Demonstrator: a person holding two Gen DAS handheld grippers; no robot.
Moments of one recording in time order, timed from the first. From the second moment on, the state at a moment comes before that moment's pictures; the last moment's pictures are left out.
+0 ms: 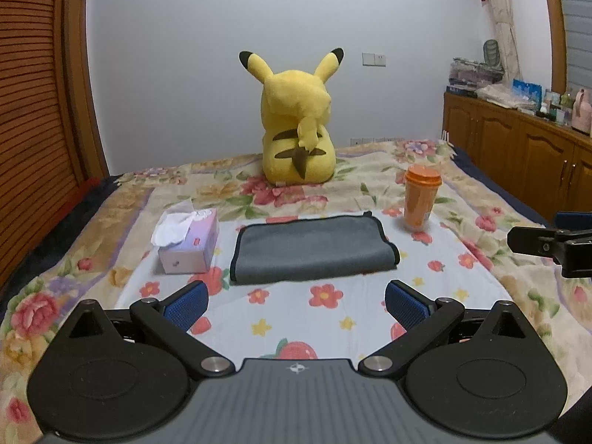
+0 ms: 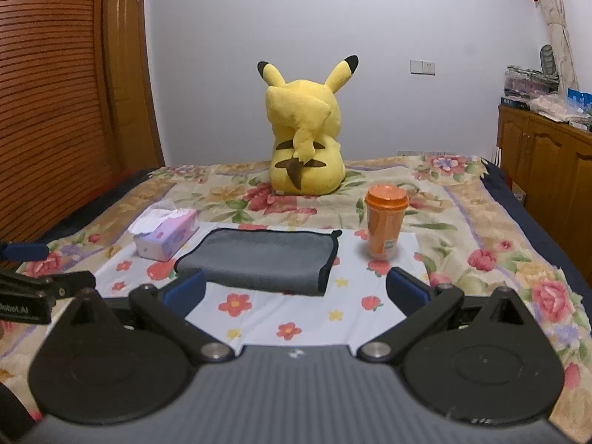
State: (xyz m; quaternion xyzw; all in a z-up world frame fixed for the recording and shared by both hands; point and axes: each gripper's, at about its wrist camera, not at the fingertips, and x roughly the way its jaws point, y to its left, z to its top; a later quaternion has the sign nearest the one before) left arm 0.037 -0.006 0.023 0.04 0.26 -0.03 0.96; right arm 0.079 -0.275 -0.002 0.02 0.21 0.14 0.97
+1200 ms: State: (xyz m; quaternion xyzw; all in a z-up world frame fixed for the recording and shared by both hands) left arm 0.017 -0.008 -0.016 0.02 0.25 -0.02 0.97; right arm 0.060 -0.259 -0.057 0.00 0.23 0.13 0.96
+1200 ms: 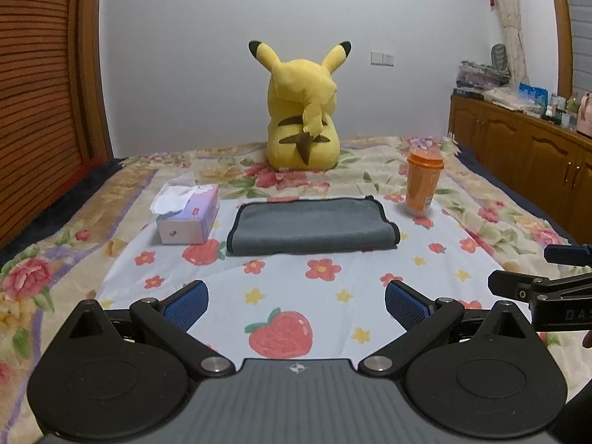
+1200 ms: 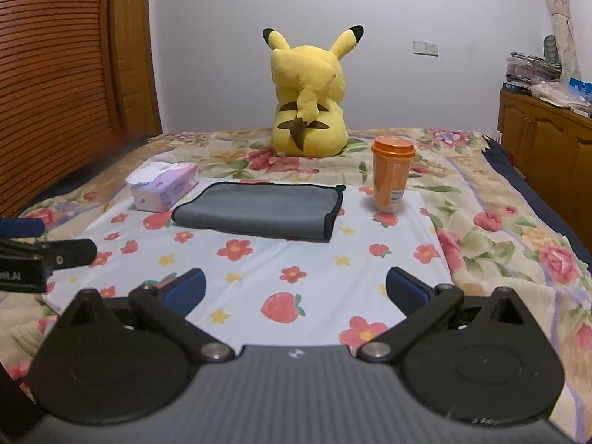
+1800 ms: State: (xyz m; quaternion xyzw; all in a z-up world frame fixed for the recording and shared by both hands) left arm 0.003 -0.010 -0.006 0.03 0.19 -0.02 0.98; right arm 0.051 -0.268 -0.050 0.01 0.18 0.12 0.98
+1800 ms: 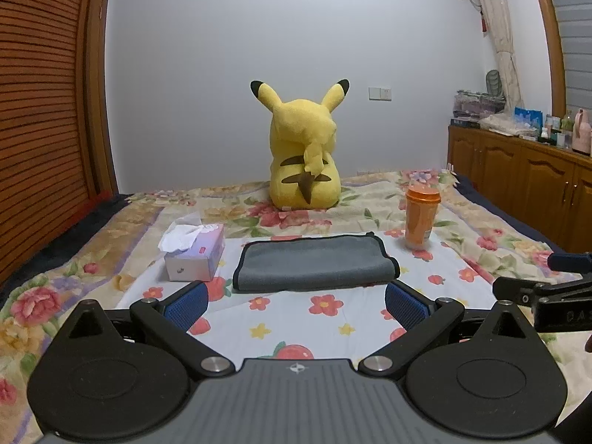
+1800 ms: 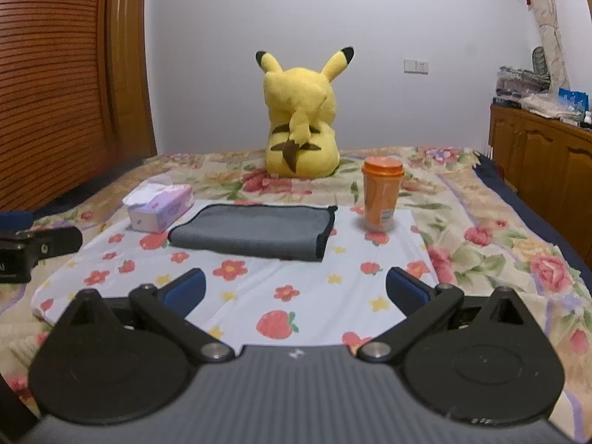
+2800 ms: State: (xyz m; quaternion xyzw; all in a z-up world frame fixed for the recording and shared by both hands) left arm -0.010 -0.013 0.003 0.04 0.13 -0.02 0.99; right arm 0.034 -0.279 -0.040 0.02 0.10 0.10 0.99
